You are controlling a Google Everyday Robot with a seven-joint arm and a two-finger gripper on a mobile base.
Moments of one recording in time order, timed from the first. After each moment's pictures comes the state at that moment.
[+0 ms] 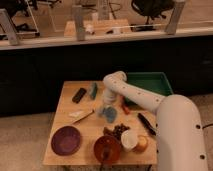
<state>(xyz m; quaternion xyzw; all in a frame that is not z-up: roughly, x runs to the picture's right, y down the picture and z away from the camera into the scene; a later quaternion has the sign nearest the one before) 0.008 0.124 0.936 -0.32 -0.18 -0.18 0.91</state>
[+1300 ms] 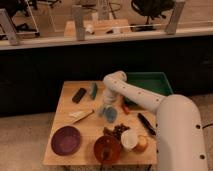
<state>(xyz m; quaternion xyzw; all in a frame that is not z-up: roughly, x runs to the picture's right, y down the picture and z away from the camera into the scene) 0.007 0.125 0.935 -0.32 -0.18 -0.19 0.91</state>
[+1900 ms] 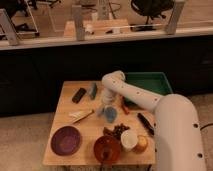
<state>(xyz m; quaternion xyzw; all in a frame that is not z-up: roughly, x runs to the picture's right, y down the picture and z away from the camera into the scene) -0.006 0.128 0.932 -0.32 -0.20 -0.20 0.90</state>
